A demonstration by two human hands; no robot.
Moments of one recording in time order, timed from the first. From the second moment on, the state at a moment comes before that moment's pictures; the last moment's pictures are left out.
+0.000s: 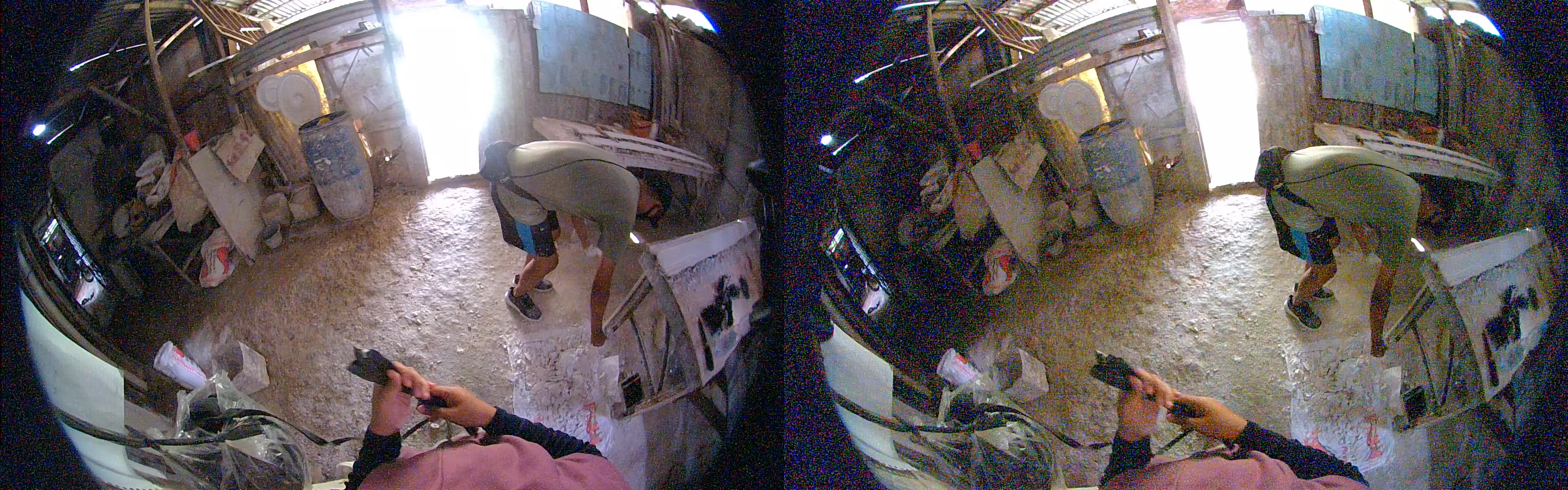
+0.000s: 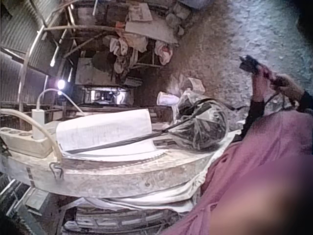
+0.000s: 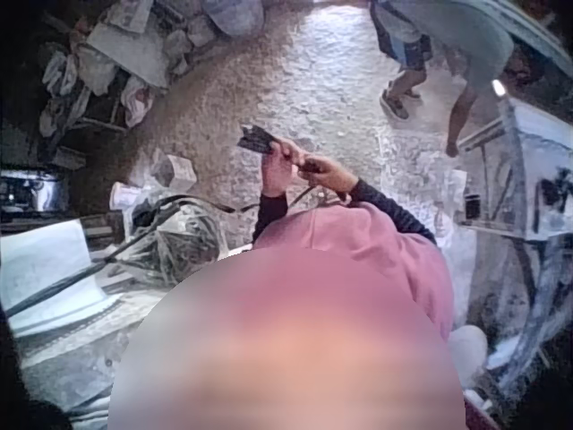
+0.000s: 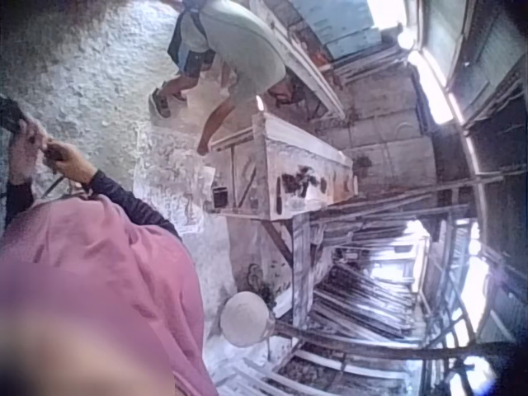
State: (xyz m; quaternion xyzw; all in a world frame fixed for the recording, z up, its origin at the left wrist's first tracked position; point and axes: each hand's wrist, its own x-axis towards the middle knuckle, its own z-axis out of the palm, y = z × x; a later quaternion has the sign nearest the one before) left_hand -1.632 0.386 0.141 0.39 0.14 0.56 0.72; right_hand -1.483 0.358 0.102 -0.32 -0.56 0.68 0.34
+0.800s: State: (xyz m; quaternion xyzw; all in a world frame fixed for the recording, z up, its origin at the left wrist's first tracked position) left_hand -1.700 0.406 0.165 0.19 0.04 0.71 0.68; right_hand -1.474 0.362 0.118 -0.35 -0.65 0.66 0.12
